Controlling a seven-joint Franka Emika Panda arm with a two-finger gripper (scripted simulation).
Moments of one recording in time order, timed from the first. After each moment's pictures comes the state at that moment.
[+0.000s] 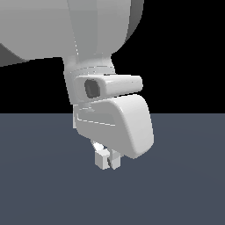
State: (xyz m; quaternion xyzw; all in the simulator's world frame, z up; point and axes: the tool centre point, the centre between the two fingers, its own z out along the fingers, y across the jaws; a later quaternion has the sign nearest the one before) arm -0.080 0.010 0.012 0.88 -0.45 0.10 0.05
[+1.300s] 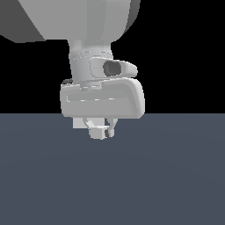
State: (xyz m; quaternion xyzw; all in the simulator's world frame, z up) arm -0.037 0.026 0.055 0.97 -0.23 0.11 0.03
